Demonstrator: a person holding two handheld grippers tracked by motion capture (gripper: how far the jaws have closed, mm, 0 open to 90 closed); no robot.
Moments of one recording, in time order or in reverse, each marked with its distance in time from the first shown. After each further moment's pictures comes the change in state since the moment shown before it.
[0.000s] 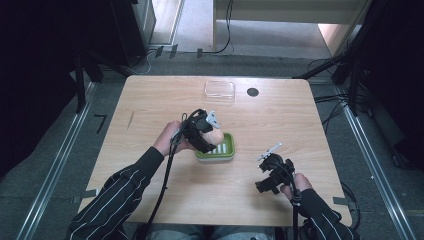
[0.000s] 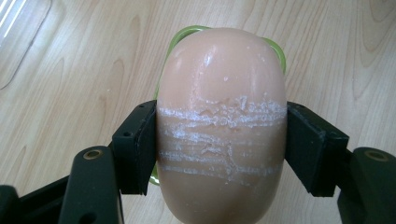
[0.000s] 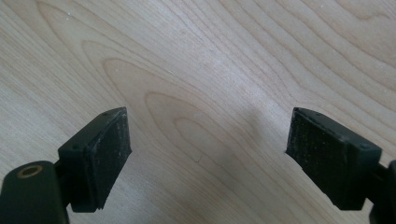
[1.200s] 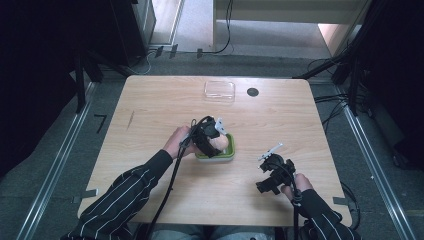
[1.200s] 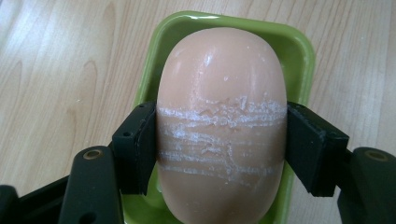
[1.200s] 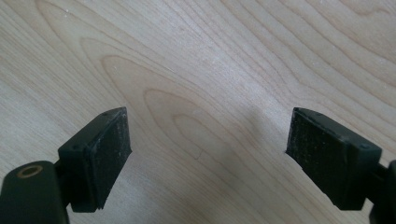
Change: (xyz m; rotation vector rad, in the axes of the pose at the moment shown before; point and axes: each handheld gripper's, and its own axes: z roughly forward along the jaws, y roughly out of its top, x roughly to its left) left arm -0.002 -0.001 0.047 0.034 -0.004 0.041; right arm -0.001 -0.002 0.000 0.006 0.000 0.005
